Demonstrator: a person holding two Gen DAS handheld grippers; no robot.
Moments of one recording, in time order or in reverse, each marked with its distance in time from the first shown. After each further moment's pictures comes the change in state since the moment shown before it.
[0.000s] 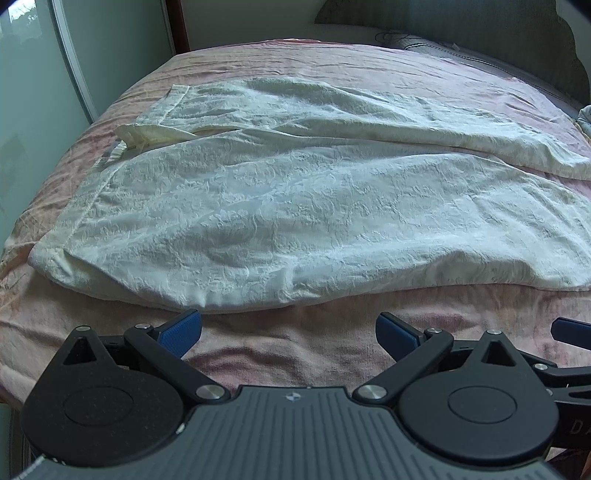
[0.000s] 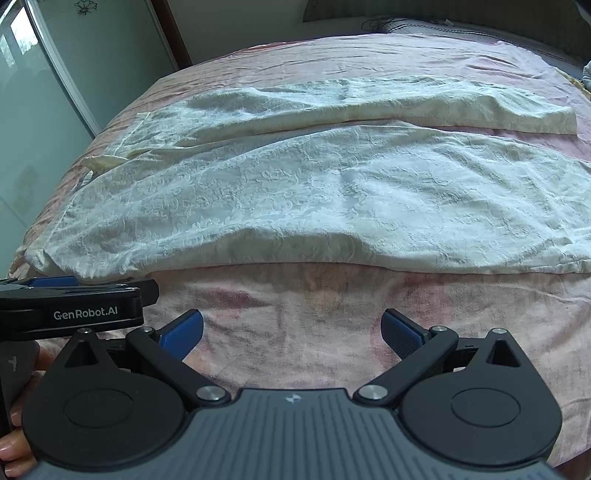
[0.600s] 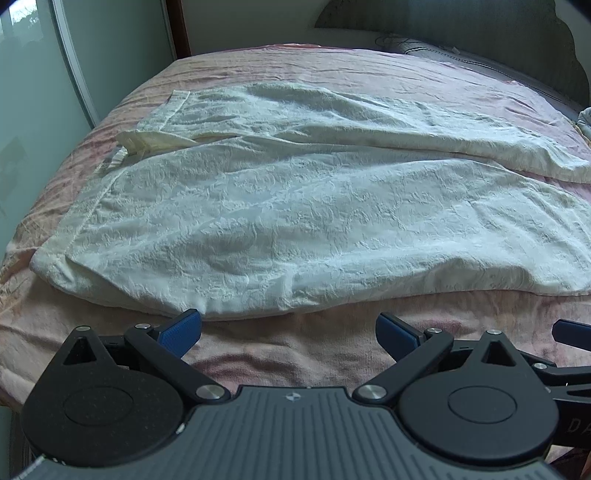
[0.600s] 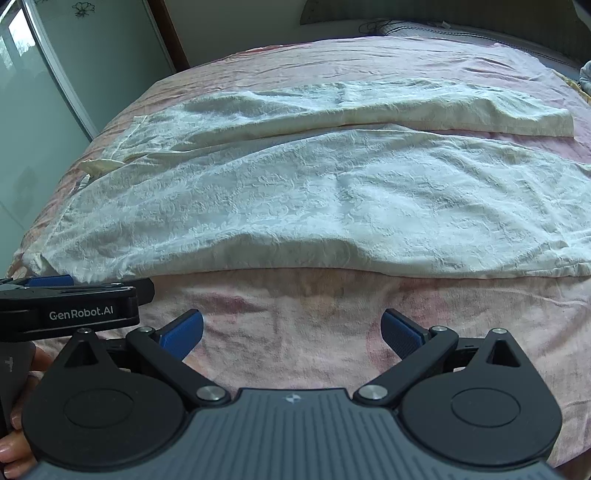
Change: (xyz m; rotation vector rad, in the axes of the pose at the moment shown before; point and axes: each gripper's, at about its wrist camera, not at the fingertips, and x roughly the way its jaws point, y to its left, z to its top) left arm -0.002 0.001 0.002 0.000 -0.009 -0.002; right arm -0.002 -0.001 0.003 0.004 -0.003 -0.006
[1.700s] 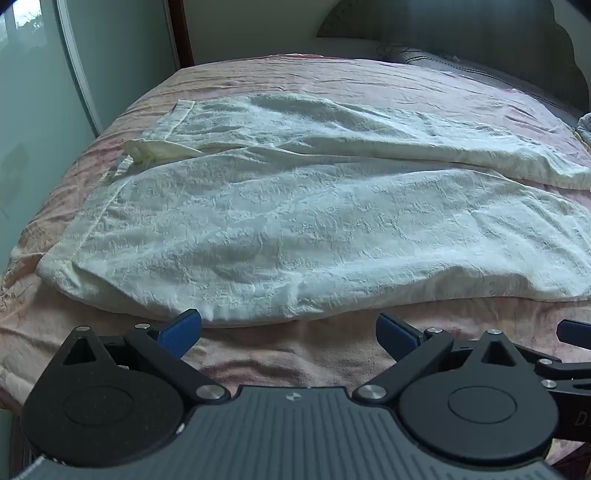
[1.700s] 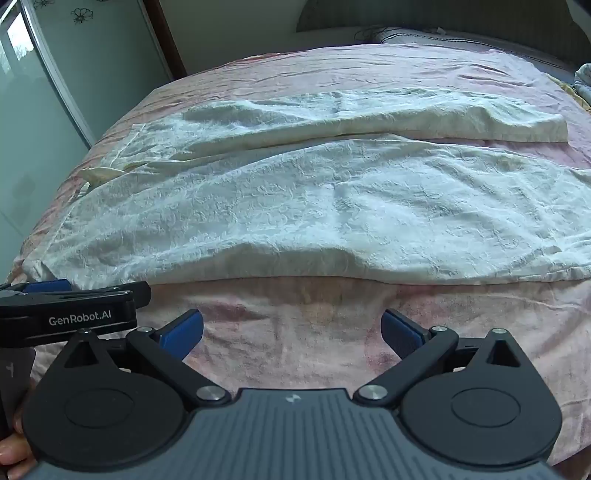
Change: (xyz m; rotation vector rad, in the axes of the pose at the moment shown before) left arm -0.007 0.001 0.000 -0.005 -0.045 0.005; right arm -0.007 0.002 0.002 0.002 -0.024 -0.005
